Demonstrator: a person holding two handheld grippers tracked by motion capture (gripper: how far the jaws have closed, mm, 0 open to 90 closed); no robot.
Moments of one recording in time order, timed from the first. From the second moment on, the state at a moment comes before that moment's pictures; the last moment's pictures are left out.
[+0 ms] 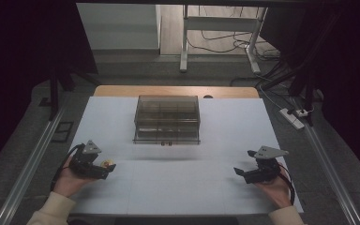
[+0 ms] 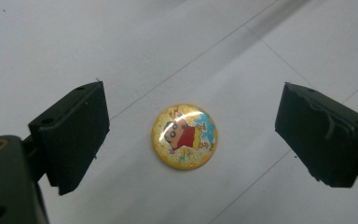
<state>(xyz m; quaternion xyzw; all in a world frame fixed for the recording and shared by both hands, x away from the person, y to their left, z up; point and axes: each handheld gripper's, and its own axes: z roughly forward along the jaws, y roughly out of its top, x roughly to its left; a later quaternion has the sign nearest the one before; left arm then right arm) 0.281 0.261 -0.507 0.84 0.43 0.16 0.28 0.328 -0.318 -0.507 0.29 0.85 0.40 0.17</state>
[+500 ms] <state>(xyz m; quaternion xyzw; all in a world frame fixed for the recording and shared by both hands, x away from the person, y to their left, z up) 0.290 0.260 -0.517 0.86 0.43 0.14 0.25 0.329 -0.317 -0.508 0.29 0.85 0.40 0.17</state>
